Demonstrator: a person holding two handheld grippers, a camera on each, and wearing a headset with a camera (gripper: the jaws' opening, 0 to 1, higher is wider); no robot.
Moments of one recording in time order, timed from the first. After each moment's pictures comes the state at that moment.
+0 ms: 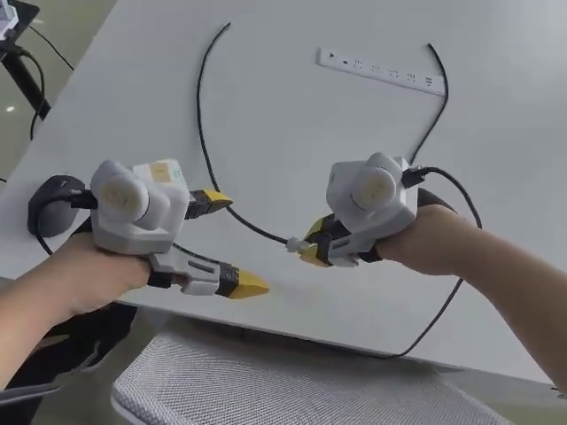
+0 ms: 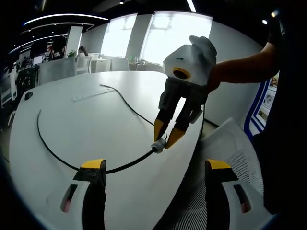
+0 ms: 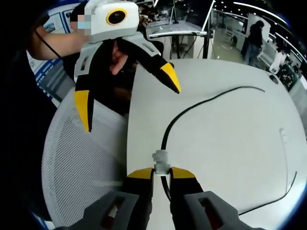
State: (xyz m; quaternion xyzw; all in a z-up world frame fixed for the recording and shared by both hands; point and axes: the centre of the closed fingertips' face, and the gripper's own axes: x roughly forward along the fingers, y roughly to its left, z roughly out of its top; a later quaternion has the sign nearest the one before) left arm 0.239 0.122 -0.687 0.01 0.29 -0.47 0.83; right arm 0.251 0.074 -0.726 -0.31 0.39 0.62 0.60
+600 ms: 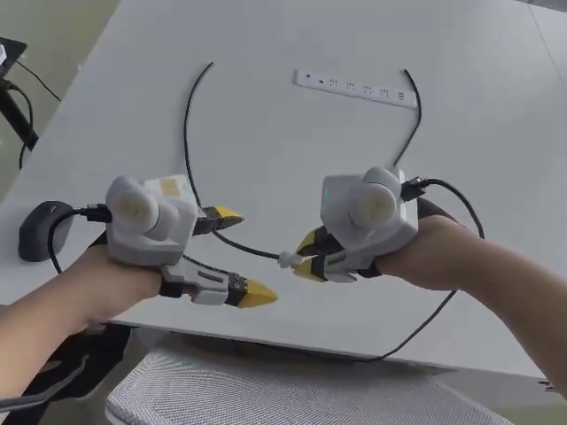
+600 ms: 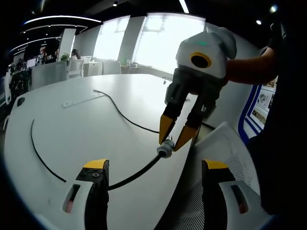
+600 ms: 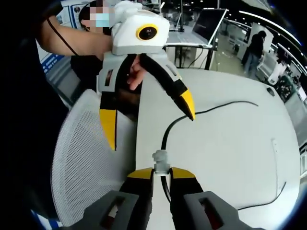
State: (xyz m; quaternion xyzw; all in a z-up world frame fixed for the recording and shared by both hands) left arm 0.241 0.093 -0.676 0.00 0.27 -0.51 0.82; right arm 0.232 0.068 -0.687 -0.33 0.35 0.63 0.61
